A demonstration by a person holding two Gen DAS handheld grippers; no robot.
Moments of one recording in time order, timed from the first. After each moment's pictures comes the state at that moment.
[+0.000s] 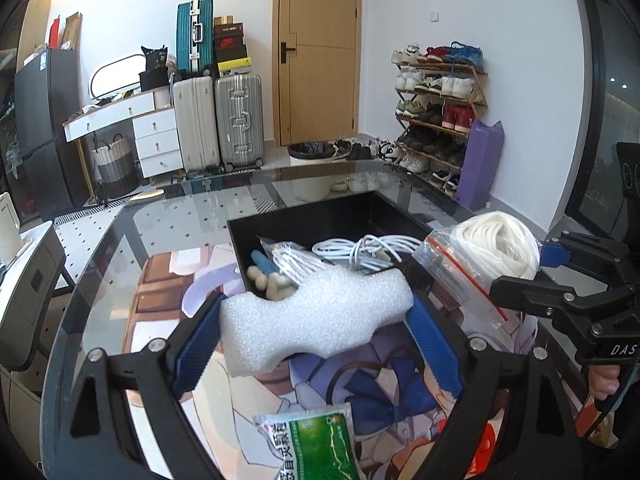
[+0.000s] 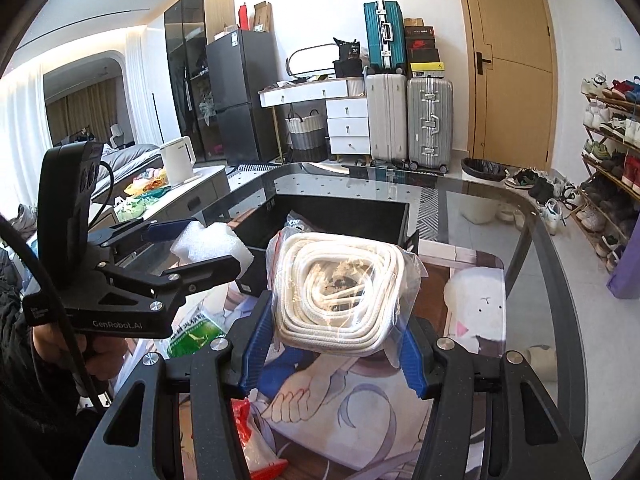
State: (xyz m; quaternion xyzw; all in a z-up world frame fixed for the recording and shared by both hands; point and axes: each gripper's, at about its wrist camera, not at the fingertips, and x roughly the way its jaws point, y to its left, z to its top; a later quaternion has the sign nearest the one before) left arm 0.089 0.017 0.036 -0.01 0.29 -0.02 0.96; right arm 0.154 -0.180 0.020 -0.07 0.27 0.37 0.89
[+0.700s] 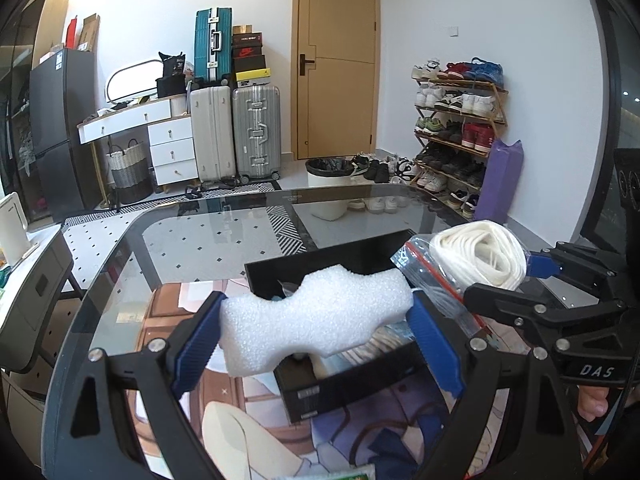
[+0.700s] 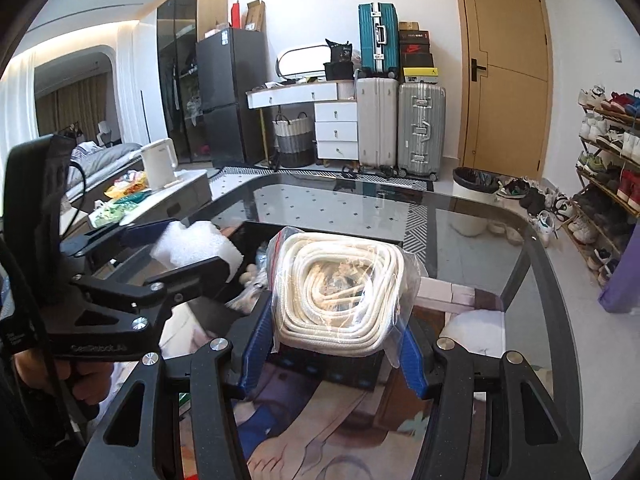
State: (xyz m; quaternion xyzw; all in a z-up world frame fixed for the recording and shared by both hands) left arm 0.132 0.032 0.041 -0.02 0.27 0.01 0.96; right arm 0.210 -0.138 0.032 -0.09 0.26 0.35 0.90
